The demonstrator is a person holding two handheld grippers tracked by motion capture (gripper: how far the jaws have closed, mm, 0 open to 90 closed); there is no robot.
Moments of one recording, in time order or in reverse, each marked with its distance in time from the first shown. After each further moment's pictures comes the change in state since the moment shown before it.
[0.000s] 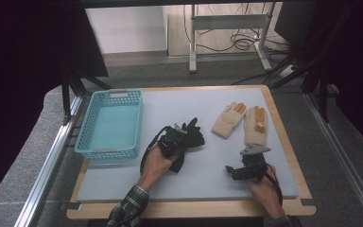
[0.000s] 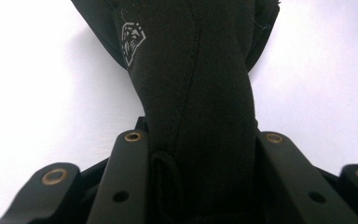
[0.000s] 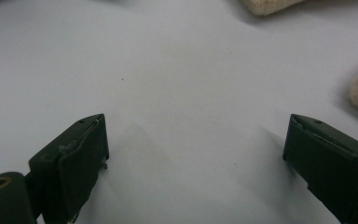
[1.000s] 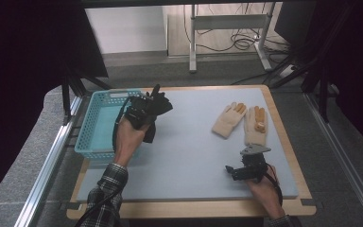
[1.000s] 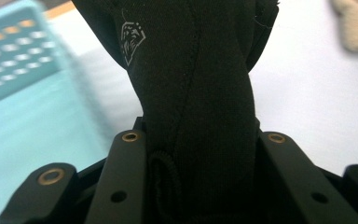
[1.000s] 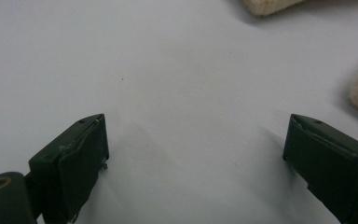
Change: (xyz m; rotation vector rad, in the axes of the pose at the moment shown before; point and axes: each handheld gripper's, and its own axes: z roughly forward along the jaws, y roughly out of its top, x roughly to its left) left arm 0.091 0.024 -0.098 -0.057 0.258 -0.188; right arm 0.000 0.000 0.000 -0.002 0.001 0.000
